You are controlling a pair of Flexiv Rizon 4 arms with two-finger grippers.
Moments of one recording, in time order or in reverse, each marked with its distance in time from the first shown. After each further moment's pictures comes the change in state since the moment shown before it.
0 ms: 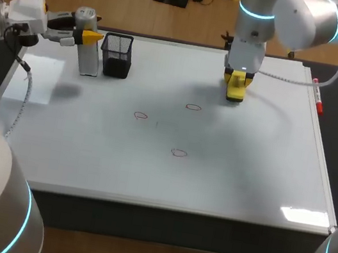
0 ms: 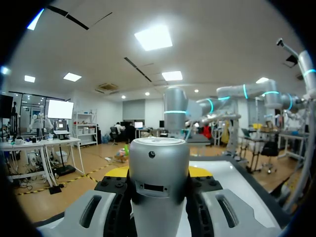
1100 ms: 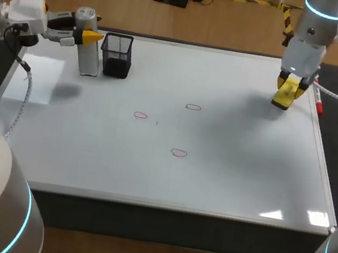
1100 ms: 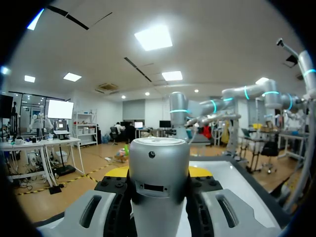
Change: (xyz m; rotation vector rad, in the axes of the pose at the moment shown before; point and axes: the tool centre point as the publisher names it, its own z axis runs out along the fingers) left arm 0.000 0.000 0.000 0.000 0.000 0.000; right arm 0.146 0.004 -0.012 -0.075 -0.030 0.454
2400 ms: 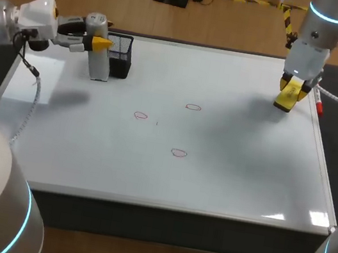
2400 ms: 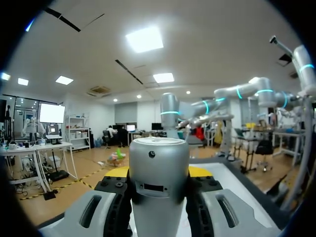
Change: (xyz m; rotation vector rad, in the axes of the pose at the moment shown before) left arm 0.036 -0.004 0.027 0.023 0.074 0.022; right arm 0.005 0.004 -0.001 0.007 -0.013 -0.001
